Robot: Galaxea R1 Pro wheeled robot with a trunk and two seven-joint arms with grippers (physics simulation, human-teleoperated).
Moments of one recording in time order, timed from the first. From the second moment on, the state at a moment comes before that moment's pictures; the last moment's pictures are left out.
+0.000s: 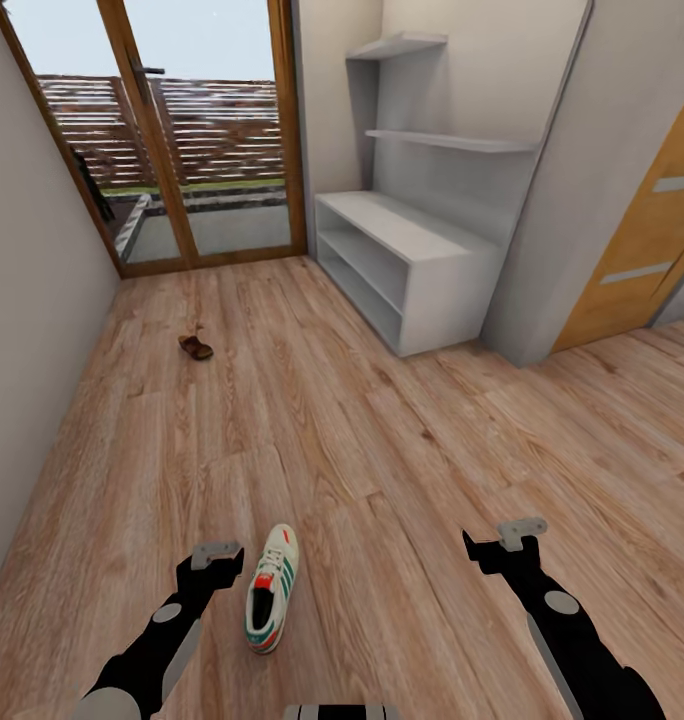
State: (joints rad) left arm -0.52 0.01 0.10 -0.51 -0.01 -0.14 -0.01; right arm -0.31 -0.14 -0.01 -1.12 0.05 0.16 0.07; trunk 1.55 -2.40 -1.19
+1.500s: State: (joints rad) left arm -0.52 0.01 0.00 -0.50 -0.02 -0.14 -0.01; right arm -0.31 -0.14 -0.01 -1.12 0.05 0.16 0.07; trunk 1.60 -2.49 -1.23
